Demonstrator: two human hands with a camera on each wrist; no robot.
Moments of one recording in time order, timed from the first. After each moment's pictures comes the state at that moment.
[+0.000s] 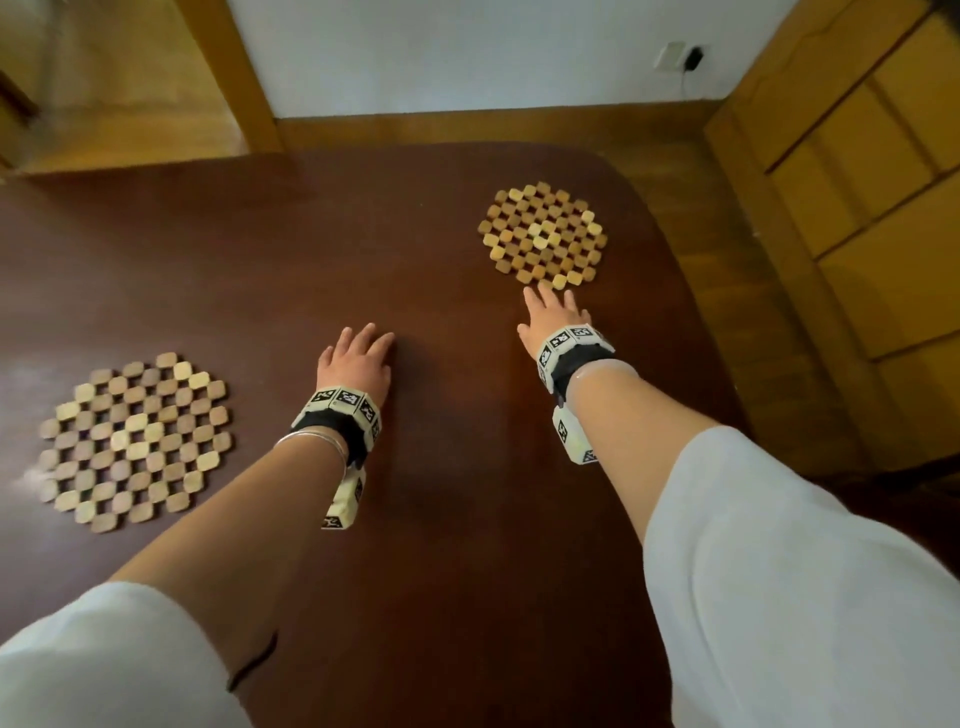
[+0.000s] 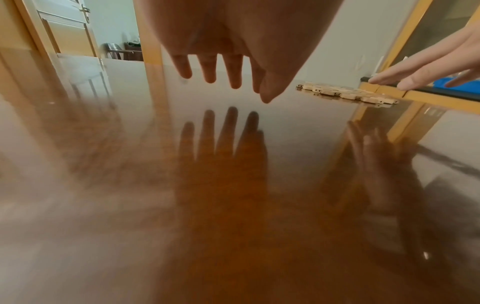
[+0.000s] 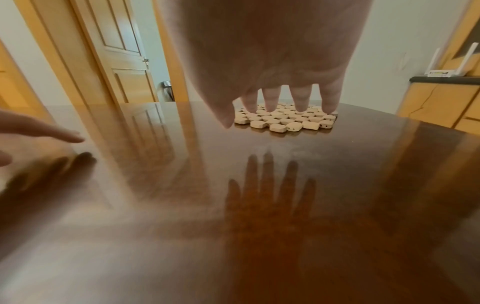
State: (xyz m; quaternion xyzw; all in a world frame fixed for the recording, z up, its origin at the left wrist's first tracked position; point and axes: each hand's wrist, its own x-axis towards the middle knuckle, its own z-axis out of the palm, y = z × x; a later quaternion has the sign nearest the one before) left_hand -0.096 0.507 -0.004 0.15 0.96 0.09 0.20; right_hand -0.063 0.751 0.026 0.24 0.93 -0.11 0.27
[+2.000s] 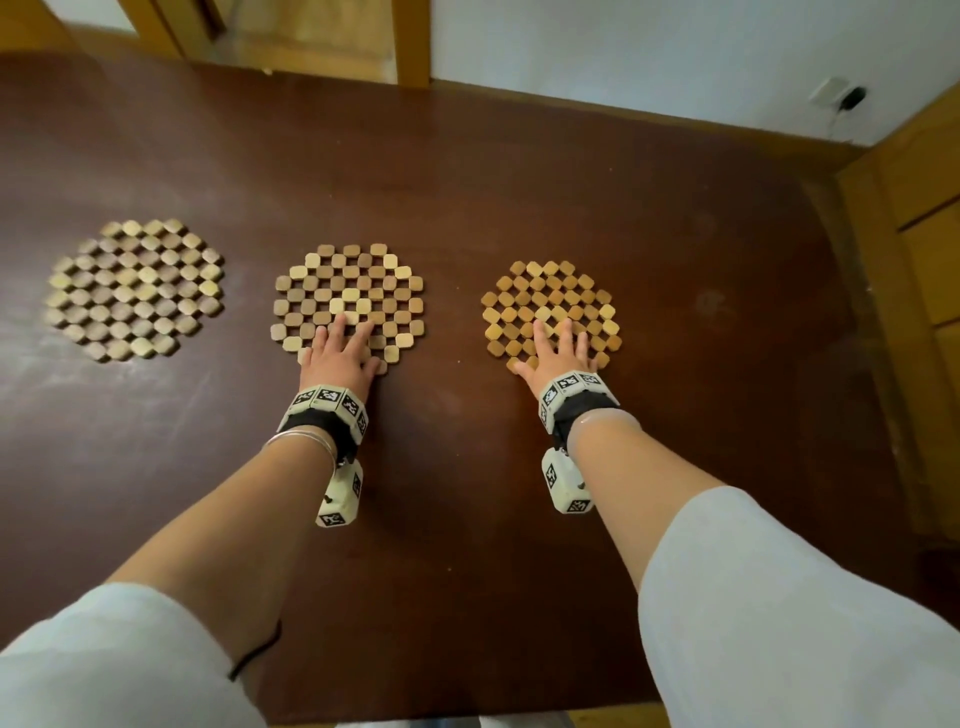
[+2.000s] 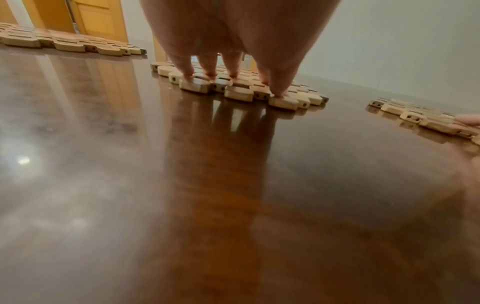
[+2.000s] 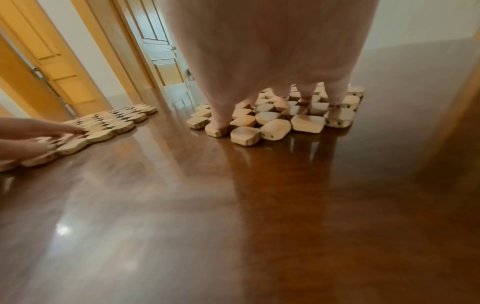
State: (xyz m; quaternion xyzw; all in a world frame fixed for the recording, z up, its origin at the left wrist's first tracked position) left_hand -0.034 0.245 -0.026 -0.02 0.97 0.15 0.21; right_hand -0.008 0.509 -0.003 0.20 0.92 -0.11 0.33
